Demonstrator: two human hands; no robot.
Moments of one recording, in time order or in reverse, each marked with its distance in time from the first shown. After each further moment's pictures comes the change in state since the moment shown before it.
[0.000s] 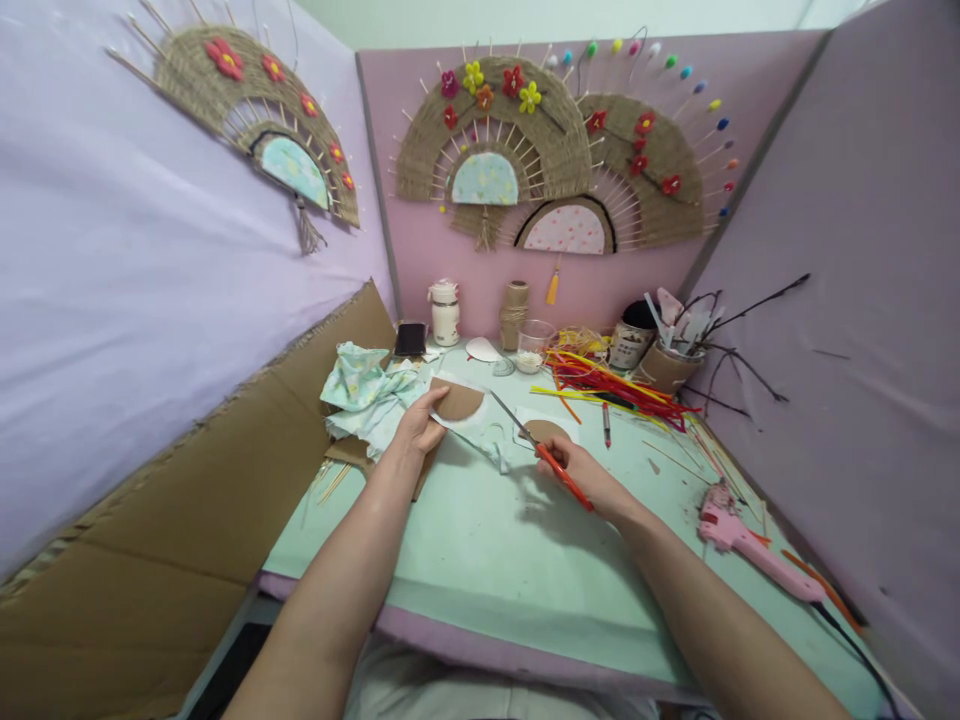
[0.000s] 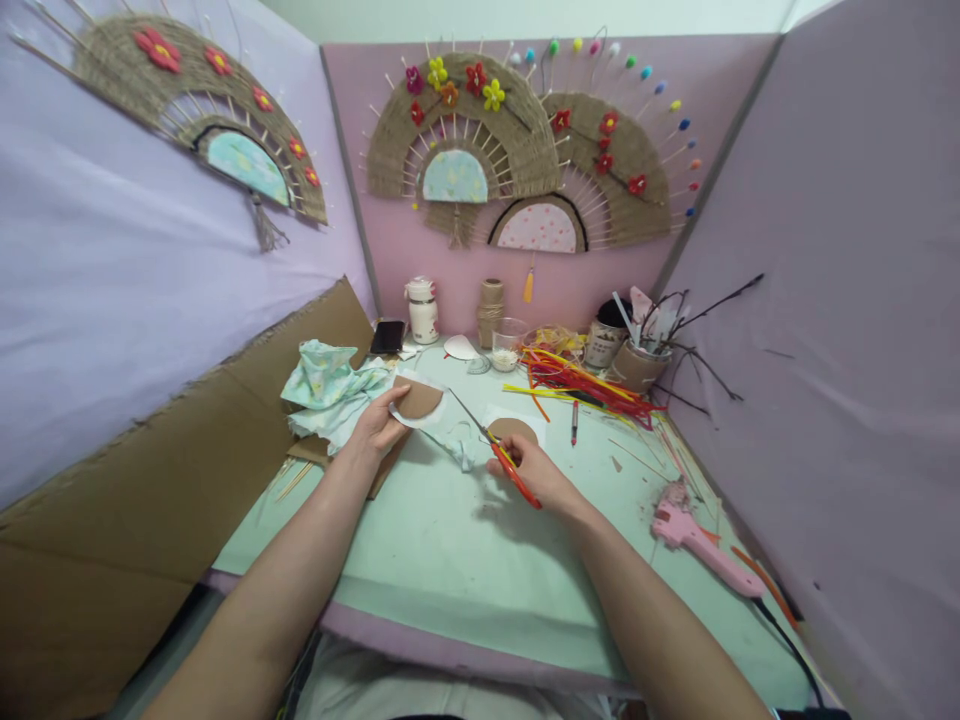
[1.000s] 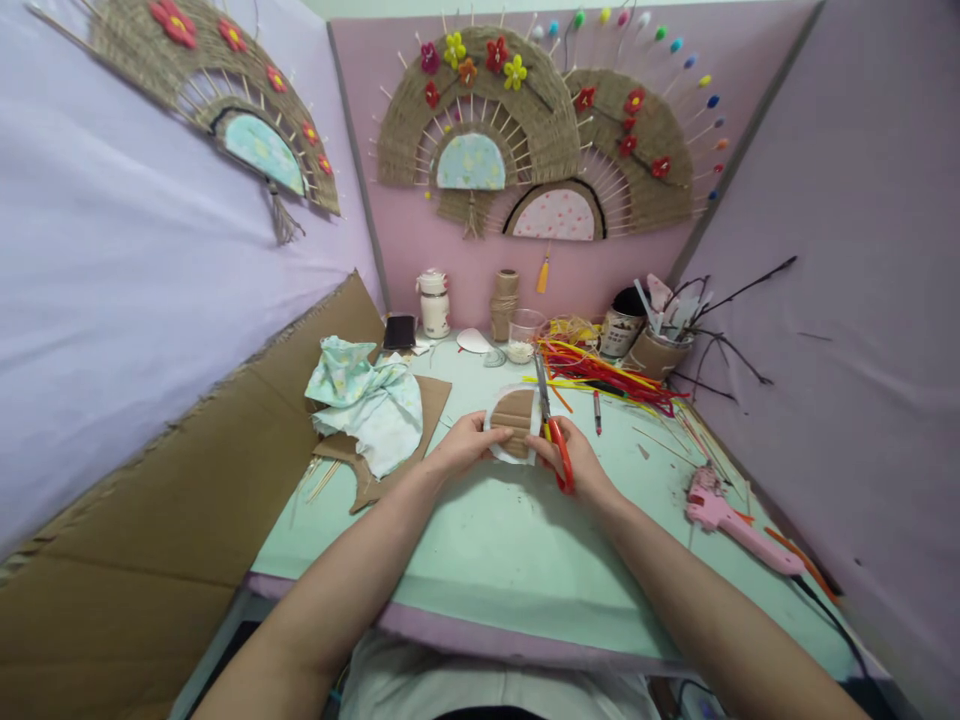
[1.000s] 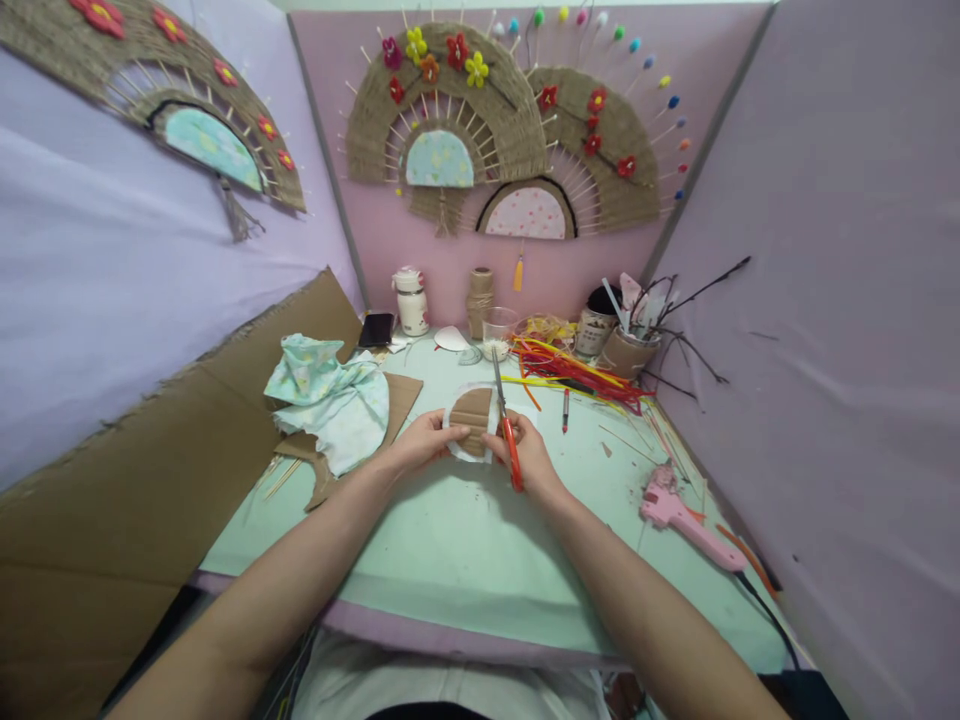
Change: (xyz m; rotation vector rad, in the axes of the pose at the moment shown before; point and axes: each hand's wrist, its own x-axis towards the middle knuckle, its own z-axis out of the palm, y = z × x) left_hand -0.023 -0.067 0.009 0.661 -0.430 -0.113; right_hand 0.006 0.007 0.017 0.321 0.326 0.011
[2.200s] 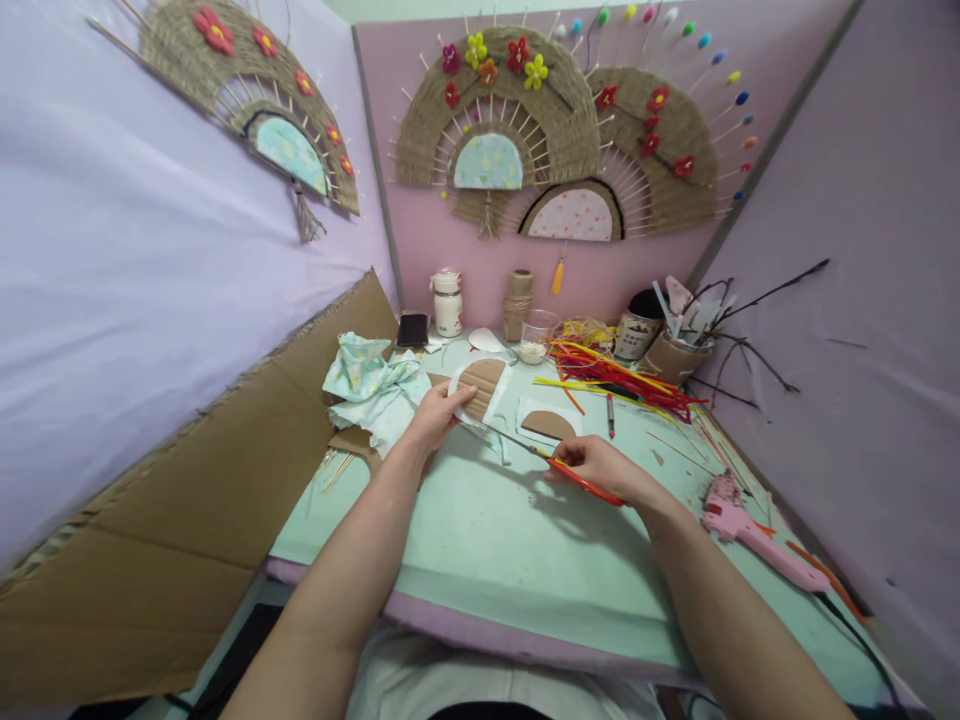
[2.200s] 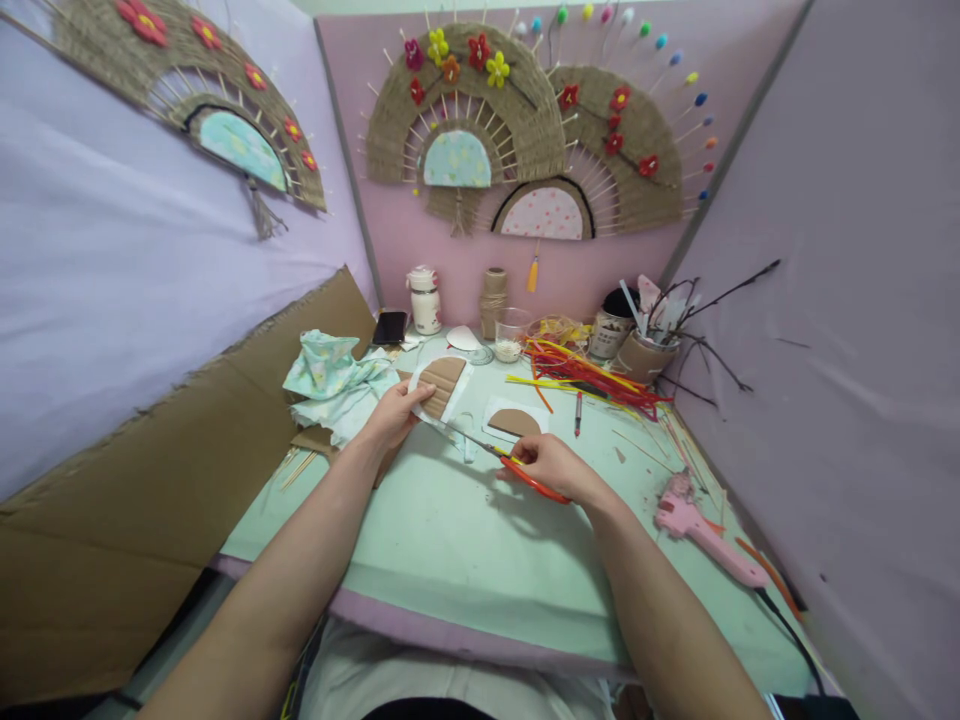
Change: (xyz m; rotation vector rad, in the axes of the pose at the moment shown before) left_hand 0.006 0.025 -0.053 -0.114 0.291 0.187; right_hand -0.002 -0.023 -0.036 -0.582 -0.413 0.023
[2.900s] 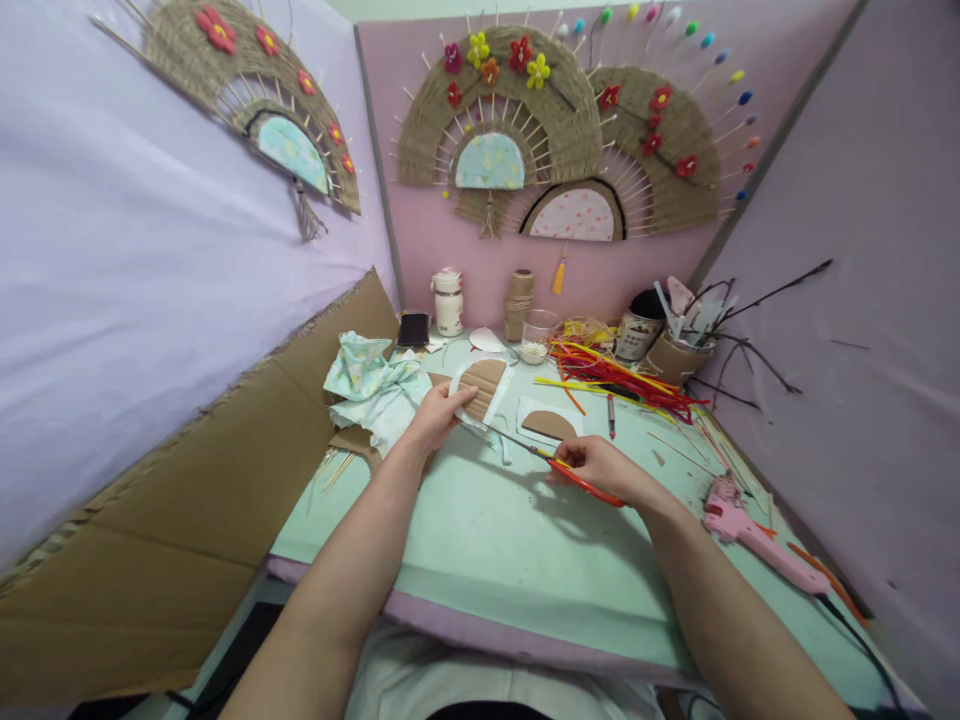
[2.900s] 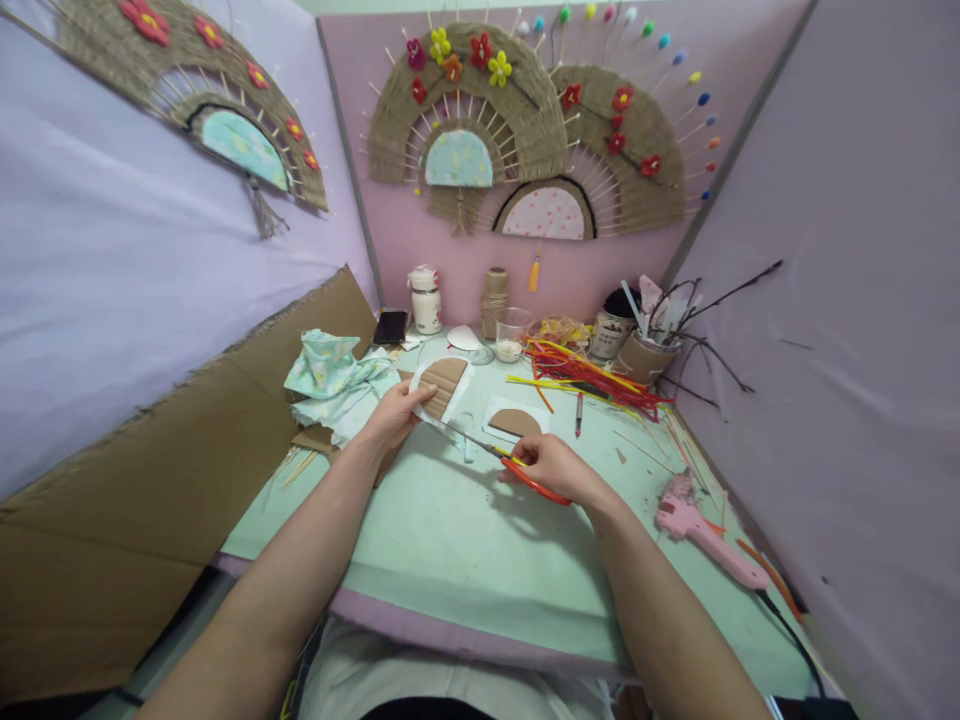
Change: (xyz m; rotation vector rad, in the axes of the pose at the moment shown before) left_hand 0.000 0.000 0.000 0.003 -0.003 -0.007; right_hand 0.001 0.001 -0.001 0.015 -0.019 -0.015
